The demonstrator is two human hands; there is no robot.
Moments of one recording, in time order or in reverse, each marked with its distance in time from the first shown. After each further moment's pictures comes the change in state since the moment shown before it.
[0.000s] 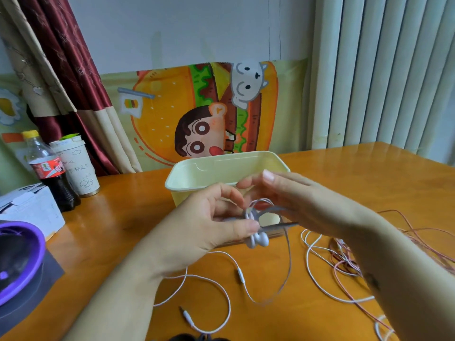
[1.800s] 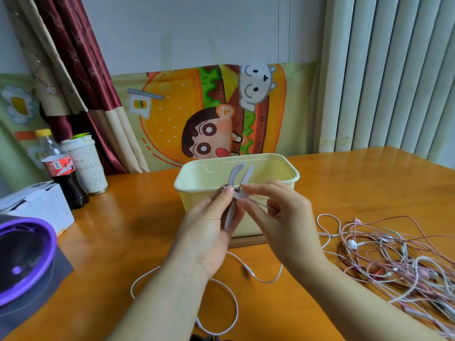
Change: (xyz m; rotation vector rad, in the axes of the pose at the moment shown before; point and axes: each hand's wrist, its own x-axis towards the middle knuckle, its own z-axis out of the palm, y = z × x) left_hand 0.017 -0.021 0.018 -0.795 0.481 -0.062; right_hand 0.020 0.037 0.058 -0.514 0.765 -0.462
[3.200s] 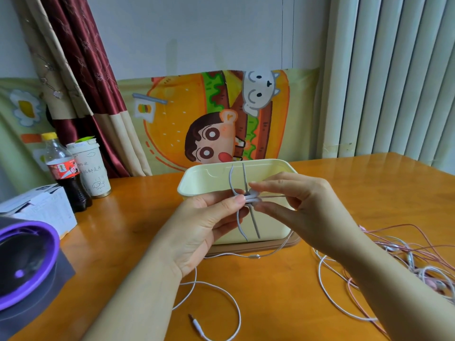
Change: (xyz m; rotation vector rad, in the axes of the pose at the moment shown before) left_hand 0.000 0.028 -0.010 0.351 -0.217 -0.014; right_hand 0.032 -0.008 -0.043 -0.085 -0.318 -0.256
